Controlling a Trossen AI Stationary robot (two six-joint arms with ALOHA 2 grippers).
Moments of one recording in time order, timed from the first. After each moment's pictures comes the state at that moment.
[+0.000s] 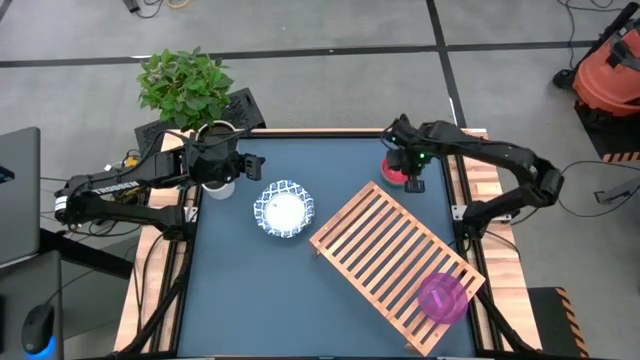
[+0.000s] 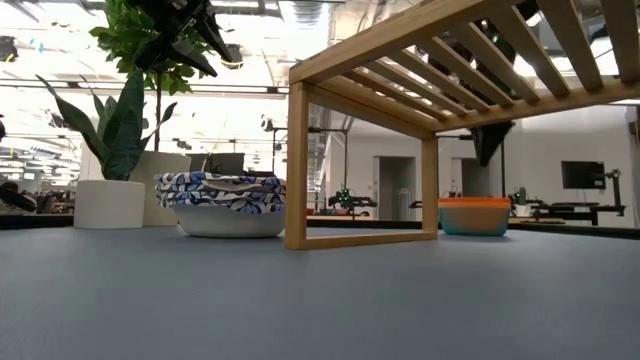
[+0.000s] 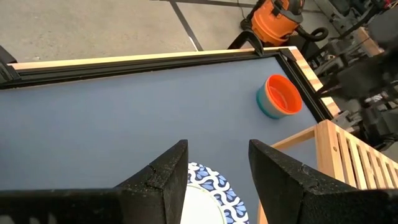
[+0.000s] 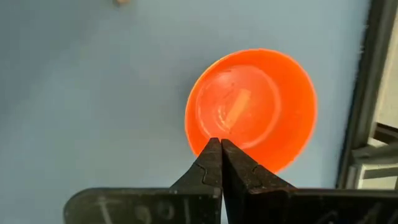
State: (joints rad) left arm 0.26 0.96 0.99 -0.58 -0.37 -0.83; right arm -0.59 1.38 1.10 -1.08 0.07 -0.60
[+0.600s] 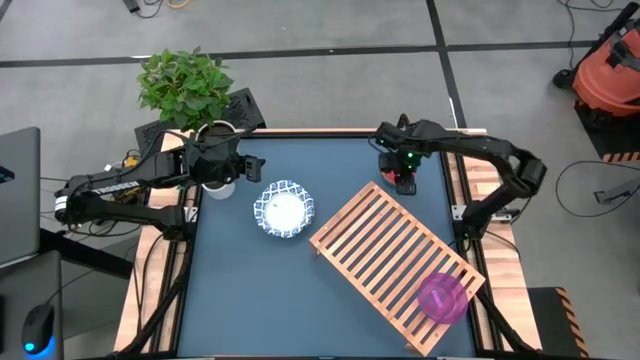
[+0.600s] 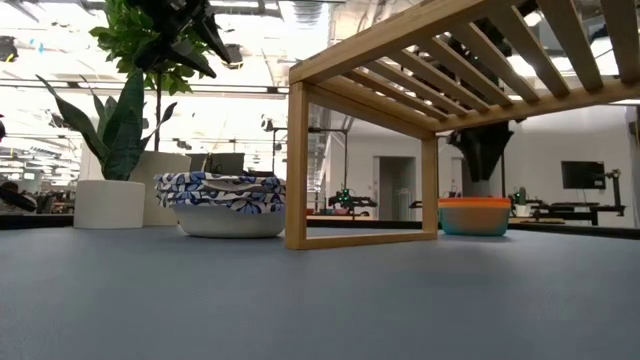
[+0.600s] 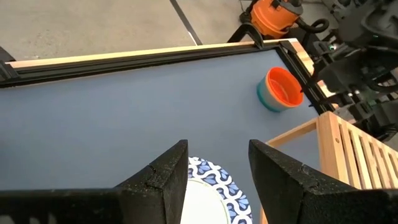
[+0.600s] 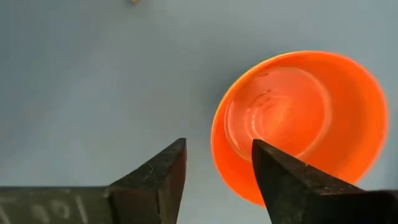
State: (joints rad) left arm 0.26 0.96 0.99 -0.59 -0.35 -0.82; right arm -0.59 1.53 1.14 -1.11 0.00 -0.53
